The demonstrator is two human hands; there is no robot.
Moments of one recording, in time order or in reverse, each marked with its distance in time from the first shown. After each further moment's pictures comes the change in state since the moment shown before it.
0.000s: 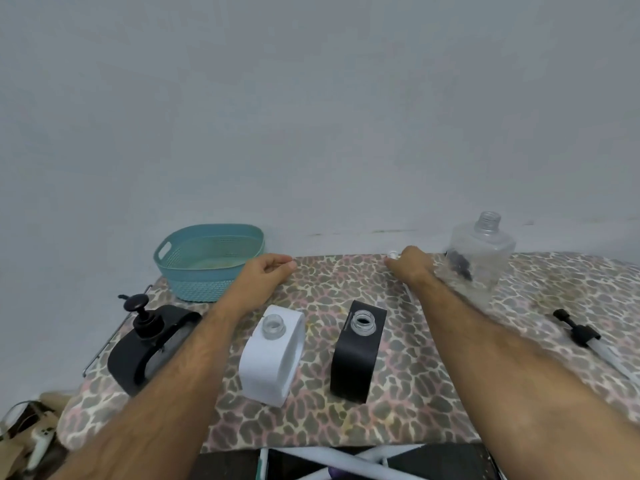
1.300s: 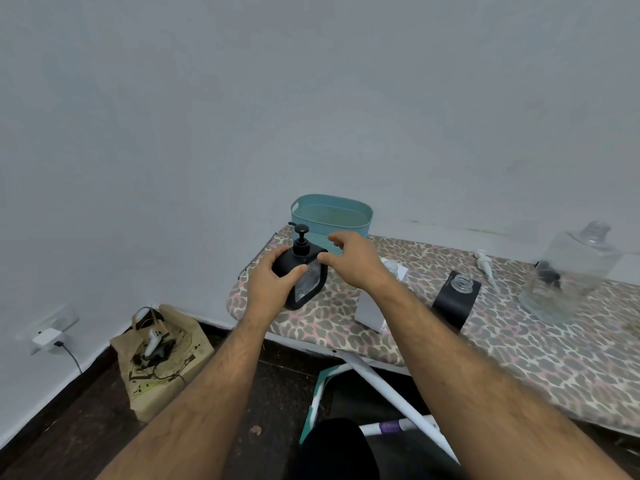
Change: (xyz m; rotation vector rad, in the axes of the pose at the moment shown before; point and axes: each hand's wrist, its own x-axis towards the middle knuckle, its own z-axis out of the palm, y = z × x) left_hand -0.161 -0.076 -0.096 -0.002 0.640 0.100; right_hand -0.256 -0.189 0.059 0.149 -0.309 -0.694
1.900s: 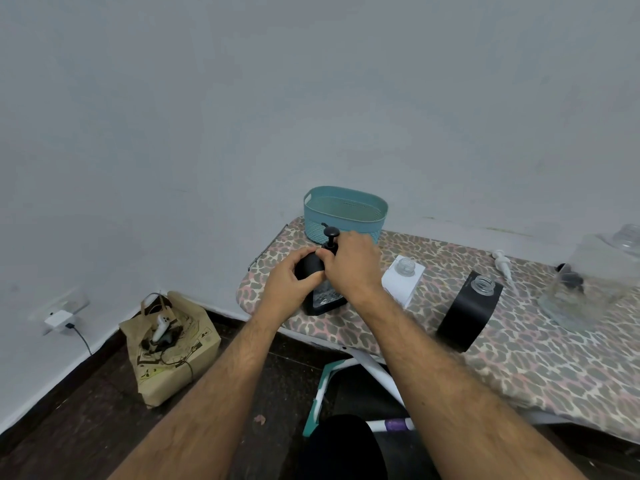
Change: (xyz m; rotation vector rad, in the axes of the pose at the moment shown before) left_hand -0.004 -0.010 0.000 -0.049 -0.217 0.086; right_hand 0.002 -0.012 0.041 -0.405 0.291 -0.024
